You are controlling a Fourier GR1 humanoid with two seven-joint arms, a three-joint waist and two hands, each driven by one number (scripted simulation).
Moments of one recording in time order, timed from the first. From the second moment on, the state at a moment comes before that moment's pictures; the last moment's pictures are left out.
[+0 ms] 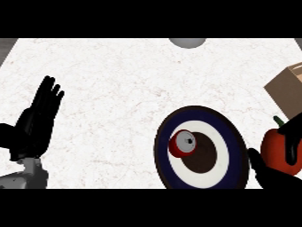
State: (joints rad) left arm -0.09 0.09 0.08 -1.70 0.09 0.10 0.24; right arm -0.09 -0.14 0.13 -2.37 1.20 0.41 0.55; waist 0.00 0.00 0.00
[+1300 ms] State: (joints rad) left arm -0.11 0.09 0.09 -1.67 0.10 0.07 0.22; right arm -0.25 -0.59 -0.38 -1.43 1.06 0.32 0.02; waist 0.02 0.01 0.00
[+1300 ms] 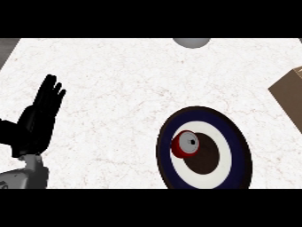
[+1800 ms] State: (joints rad) left arm -0.11 0.09 0.09 -1.69 0.10 0.08 0.25; right arm -0.39 -0.57 -0.50 -1.16 0.92 0.08 -0.21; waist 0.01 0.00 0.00
